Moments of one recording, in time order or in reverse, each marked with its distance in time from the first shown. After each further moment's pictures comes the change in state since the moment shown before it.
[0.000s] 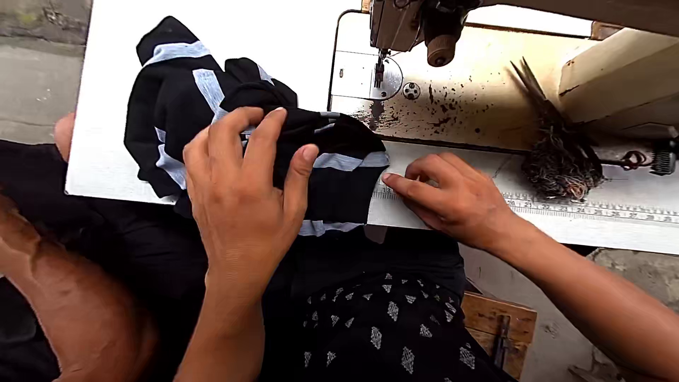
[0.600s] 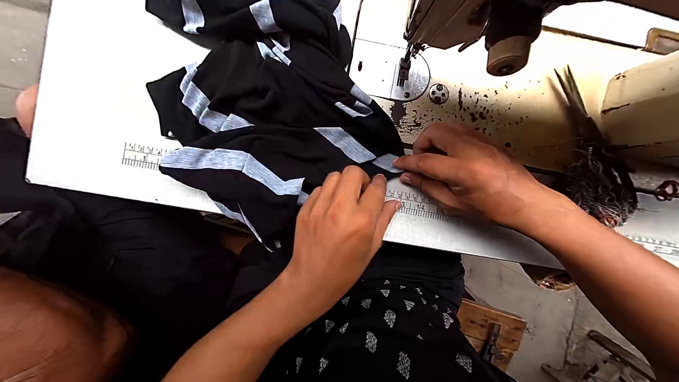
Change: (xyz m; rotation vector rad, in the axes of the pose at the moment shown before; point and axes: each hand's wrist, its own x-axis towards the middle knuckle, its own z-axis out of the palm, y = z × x) left_hand -0.020 0.042 0.046 -0.155 -0.138 0.162; right_hand 0.042 0.044 -0.002 0.108 -0.226 -0.009
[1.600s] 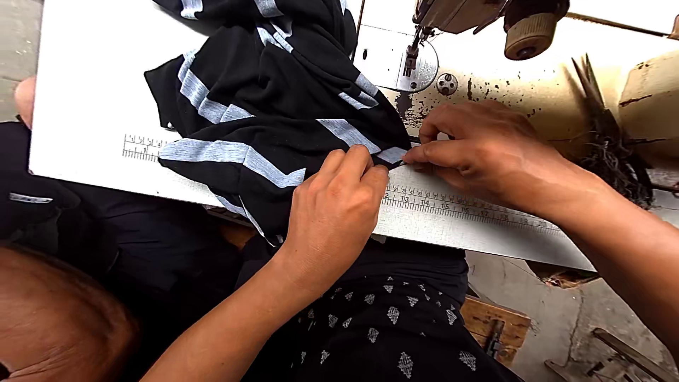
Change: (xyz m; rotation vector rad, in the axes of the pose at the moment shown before) left_hand 0.012 -0.007 -0.004 0.055 -0.054 0.061; right_hand 0.013 0.003 -0.016 -0.114 -0.076 -0.076
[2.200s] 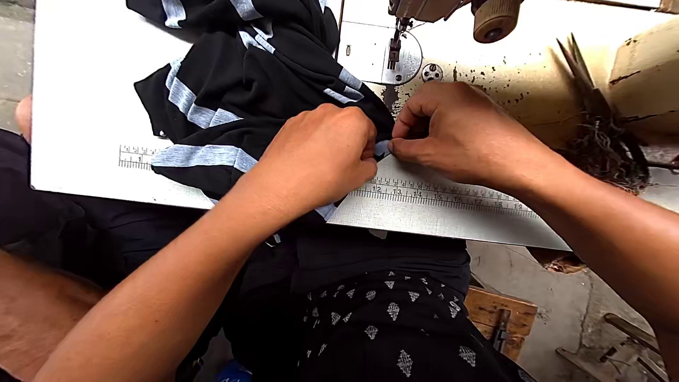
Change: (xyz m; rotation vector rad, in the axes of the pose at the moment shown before) left_hand 0.071 -0.026 -0.033 -0.122 -0.544 -0.019; right_hand 0.033 -0.021 -0.012 0.339 -0.147 0.699
